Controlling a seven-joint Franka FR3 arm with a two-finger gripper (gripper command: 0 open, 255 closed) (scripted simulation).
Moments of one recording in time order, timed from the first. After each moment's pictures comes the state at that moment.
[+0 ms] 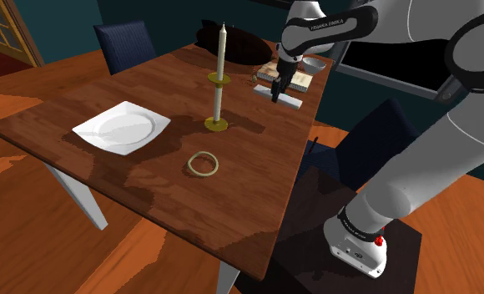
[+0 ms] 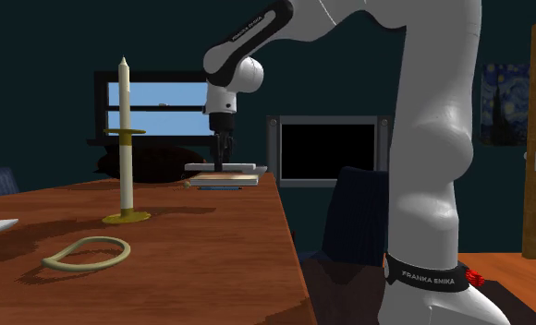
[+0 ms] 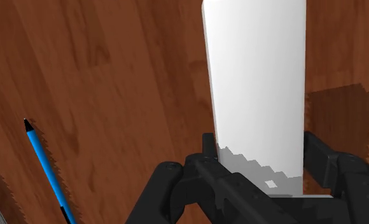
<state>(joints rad) -0.17 -0.10 -0.14 -2.14 -0.03 2.05 -0.40</state>
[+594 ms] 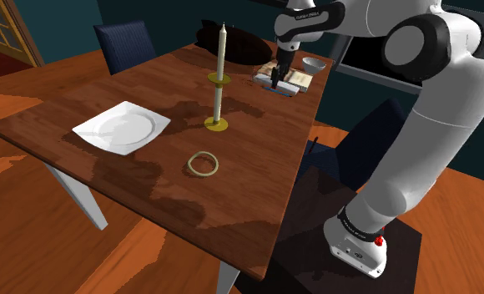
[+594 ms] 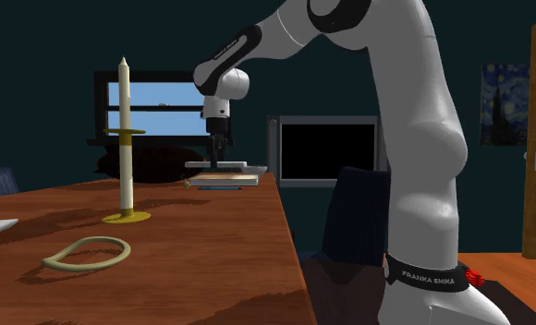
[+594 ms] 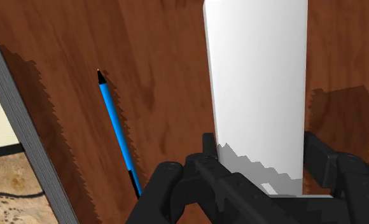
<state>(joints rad) -0.25 0.20 -0.20 -1.77 0.02 1.97 -0.55</state>
